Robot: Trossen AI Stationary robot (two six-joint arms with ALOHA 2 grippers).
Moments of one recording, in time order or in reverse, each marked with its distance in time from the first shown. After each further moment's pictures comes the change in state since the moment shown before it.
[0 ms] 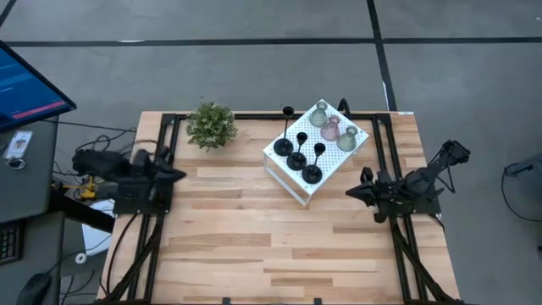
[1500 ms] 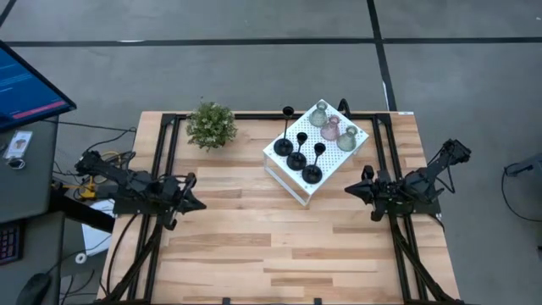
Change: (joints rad) left arm 0.001 0.004 -0.372 0.205 0.240 0.045; right arm 0.006 0.022 -0.002 -0.001 0.080 -0.020
